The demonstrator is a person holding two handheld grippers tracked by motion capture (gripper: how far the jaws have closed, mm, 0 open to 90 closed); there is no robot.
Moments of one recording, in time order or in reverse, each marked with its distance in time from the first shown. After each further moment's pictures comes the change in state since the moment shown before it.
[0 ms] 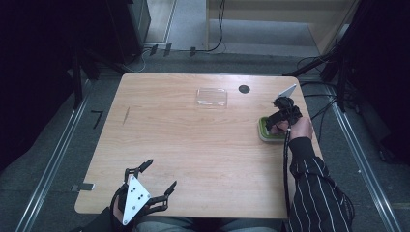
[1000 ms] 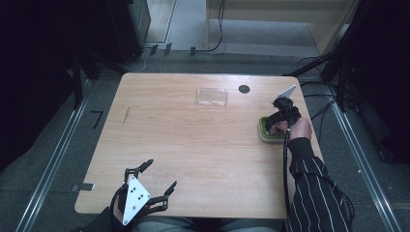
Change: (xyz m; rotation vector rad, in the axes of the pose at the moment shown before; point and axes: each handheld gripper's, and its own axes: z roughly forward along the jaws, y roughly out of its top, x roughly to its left) left arm 0.000 0.000 0.000 0.000 0.000 0.003; right arm 0.001 0.000 0.004 -0.005 0.009 0.000
